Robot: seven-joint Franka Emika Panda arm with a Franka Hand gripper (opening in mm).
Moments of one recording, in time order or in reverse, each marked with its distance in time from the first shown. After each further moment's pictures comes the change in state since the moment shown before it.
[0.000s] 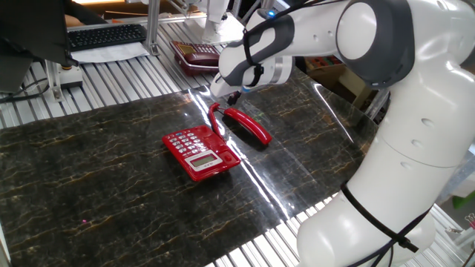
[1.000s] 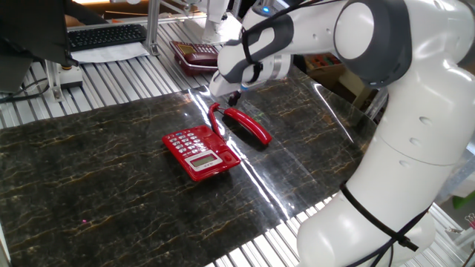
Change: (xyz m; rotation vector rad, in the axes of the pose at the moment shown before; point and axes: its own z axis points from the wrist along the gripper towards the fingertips) arm 0.001 0.000 0.001 0.009 0.056 0.017
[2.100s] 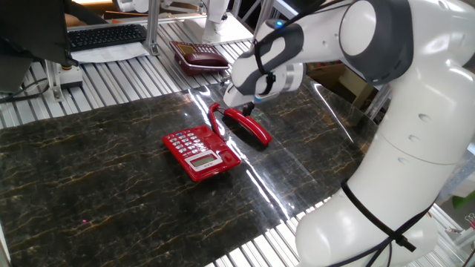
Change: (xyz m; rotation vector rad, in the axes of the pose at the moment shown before) arm 0.040 -0.035 0.025 0.023 0.033 0.039
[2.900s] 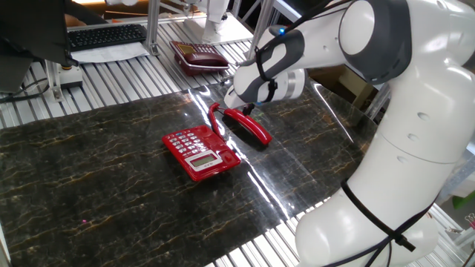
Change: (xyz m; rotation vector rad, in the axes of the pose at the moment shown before) arm -0.002 -0.003 0.004 0.016 -0.094 0.036
